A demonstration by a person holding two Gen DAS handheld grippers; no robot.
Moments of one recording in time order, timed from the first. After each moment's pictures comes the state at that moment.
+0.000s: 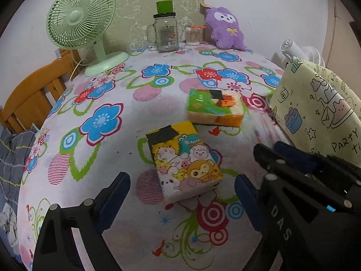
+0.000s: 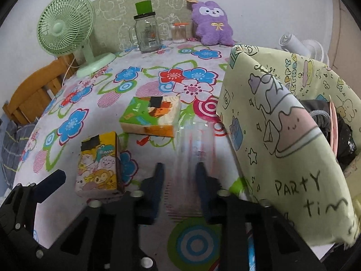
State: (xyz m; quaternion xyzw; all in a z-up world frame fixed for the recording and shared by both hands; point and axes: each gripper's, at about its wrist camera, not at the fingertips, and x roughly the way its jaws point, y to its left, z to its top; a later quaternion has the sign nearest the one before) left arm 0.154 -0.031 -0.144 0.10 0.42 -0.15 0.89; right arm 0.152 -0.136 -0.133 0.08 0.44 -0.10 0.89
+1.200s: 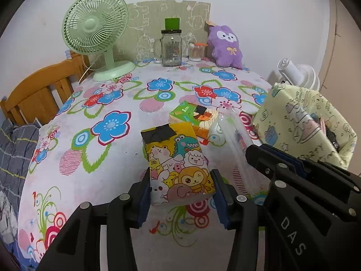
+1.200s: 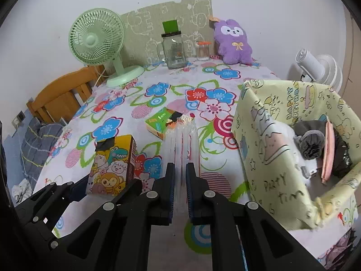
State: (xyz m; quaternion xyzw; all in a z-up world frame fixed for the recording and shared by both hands) left arm 0.123 -0.021 -0.108 0.05 0.40 -0.15 0.90; right arm 0.116 -0.125 -0.086 0.08 0.40 -0.03 0.91
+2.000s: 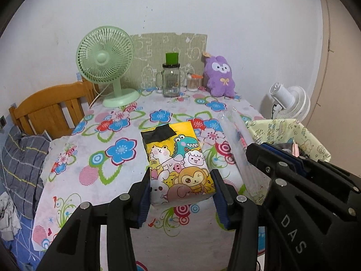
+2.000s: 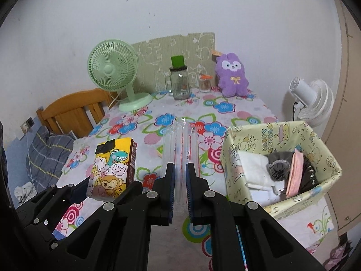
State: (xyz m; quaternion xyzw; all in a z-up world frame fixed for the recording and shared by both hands) left arm 0.075 -0.026 -0.039 0.04 0.33 -0.14 0.93; right arm 0.072 -0.129 -0.010 0.06 0.33 -0.02 0.94
